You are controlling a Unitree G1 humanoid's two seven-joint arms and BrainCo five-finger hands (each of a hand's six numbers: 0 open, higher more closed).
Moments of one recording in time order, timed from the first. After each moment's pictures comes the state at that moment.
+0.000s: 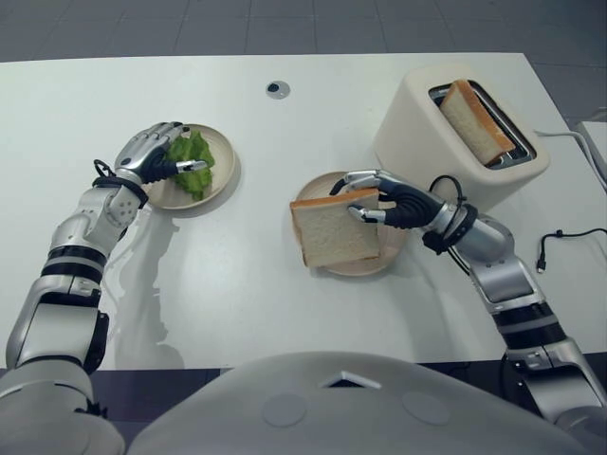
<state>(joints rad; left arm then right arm) -0.40 0.70 -0.18 0.72 0.72 -0.42 0.08 -0.06 -0.58 0.19 -0.02 -0.10 -0.46 0.49</state>
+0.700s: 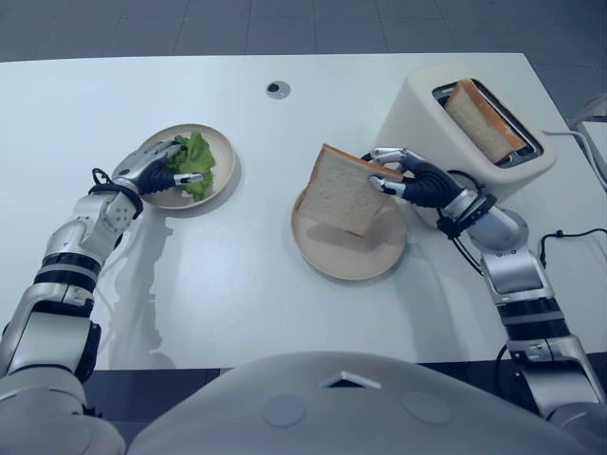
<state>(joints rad) -0.35 0.74 -0.22 0.68 0.69 -0.34 -0.04 -0.05 -0.59 0.07 -0.04 -0.04 -0.38 0.50</state>
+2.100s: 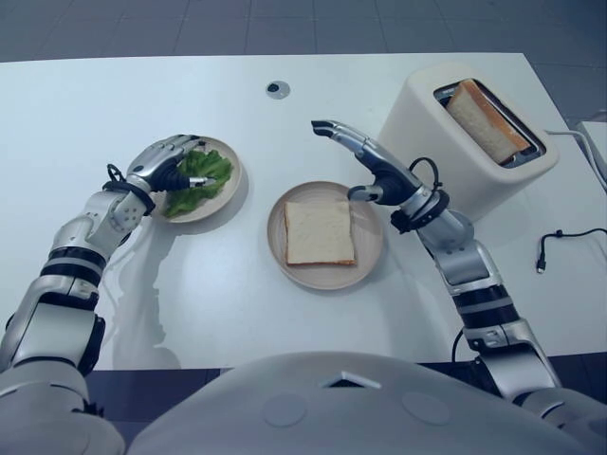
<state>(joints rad) -0.41 0.73 -0.28 0.75 0.68 -0.50 0.07 -0.15 -0.39 0.19 0.01 -0.24 -0.57 0.30</state>
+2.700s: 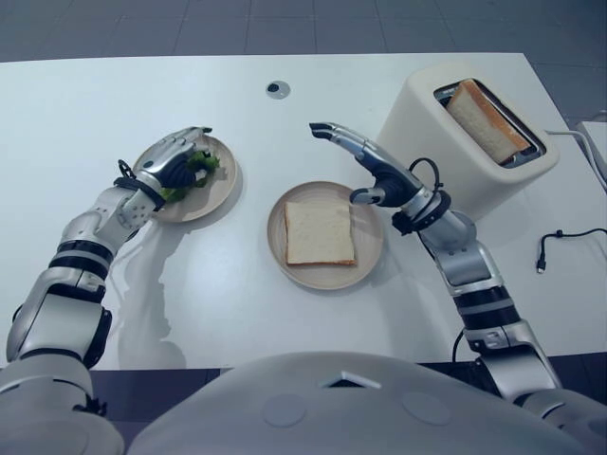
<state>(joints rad) -0.45 0.71 -0.28 0.74 0.63 -0.63 0.16 -0.15 -0.40 0.18 0.00 -0.23 -0.58 0.32</state>
